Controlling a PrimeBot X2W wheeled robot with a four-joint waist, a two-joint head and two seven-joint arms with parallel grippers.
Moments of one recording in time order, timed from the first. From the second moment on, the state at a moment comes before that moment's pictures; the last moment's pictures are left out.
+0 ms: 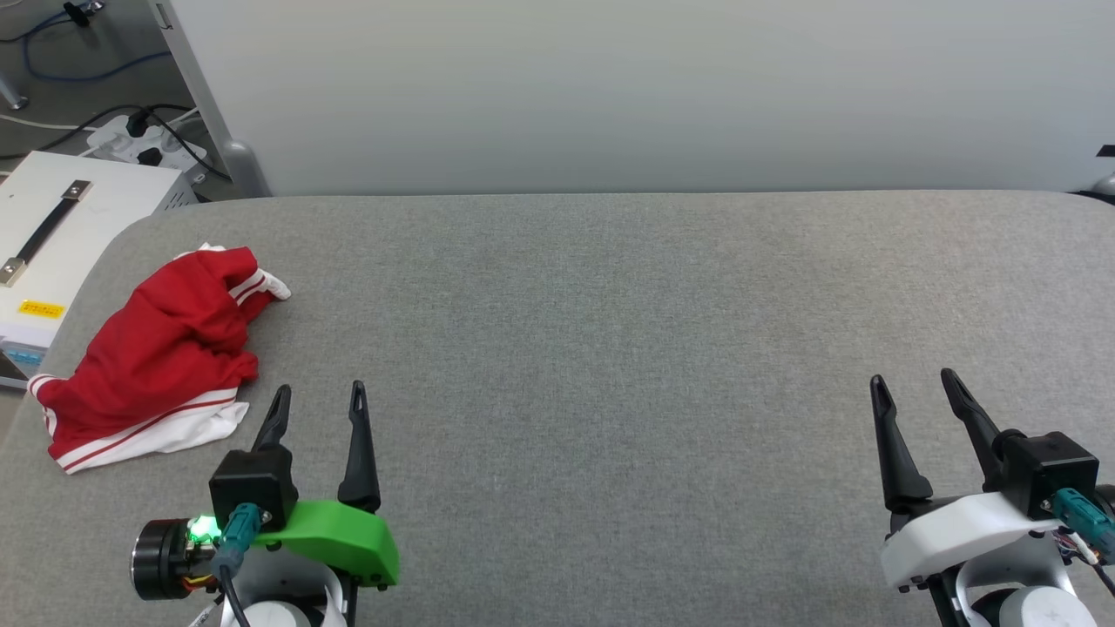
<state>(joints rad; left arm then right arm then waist) 0.00 0.05 -0.02 -0.01 -0.05 0.02 -0.07 0.02 -0.05 -0.04 -0.04 0.09 0.13 -0.08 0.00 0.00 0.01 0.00</state>
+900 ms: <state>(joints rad) 0.00 0.05 -0.03 0.00 -0.07 0.03 -0.13 0.05 -0.05 -0.05 -0.05 0.11 0.13 -0.13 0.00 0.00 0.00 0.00</state>
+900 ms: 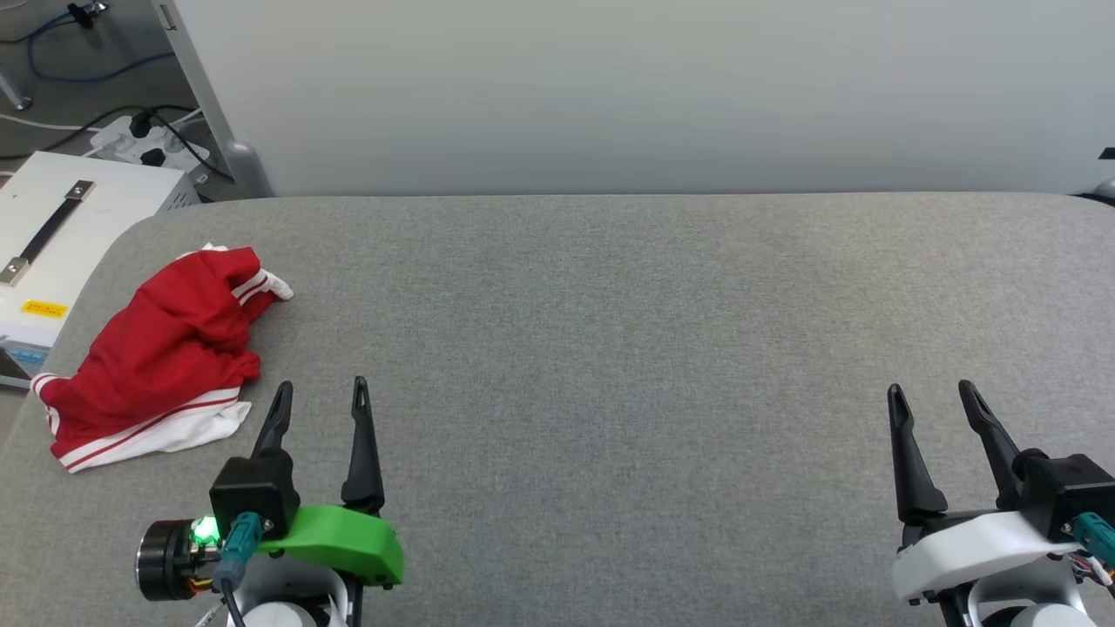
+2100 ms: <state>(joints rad) 0.00 0.05 -0.06 0.02 -0.10 0.04 -0.20 0.08 -0.05 -0.06 -0.05 0.13 0.13 -0.20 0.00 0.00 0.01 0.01</state>
